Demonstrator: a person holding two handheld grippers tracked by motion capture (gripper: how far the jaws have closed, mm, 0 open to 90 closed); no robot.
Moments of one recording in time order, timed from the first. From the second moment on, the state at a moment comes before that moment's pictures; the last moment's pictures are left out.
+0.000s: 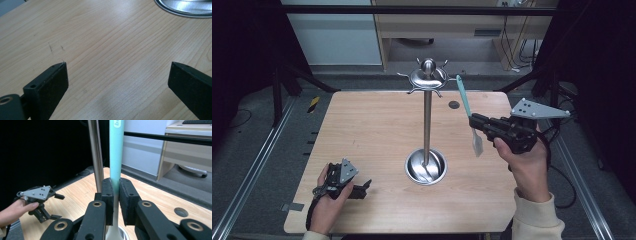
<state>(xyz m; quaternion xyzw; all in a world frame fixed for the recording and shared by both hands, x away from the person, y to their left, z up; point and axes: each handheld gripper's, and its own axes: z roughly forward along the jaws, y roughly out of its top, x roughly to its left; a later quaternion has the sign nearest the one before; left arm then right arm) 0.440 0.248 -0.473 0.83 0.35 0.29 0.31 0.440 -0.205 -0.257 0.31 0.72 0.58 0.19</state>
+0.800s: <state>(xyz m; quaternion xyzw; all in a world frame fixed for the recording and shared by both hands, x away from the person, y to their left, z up) 0.440 0.248 -0.473 0.83 0.35 0.29 0.31 0.457 -0.191 -0.282 0.30 0.71 0.61 0.20</state>
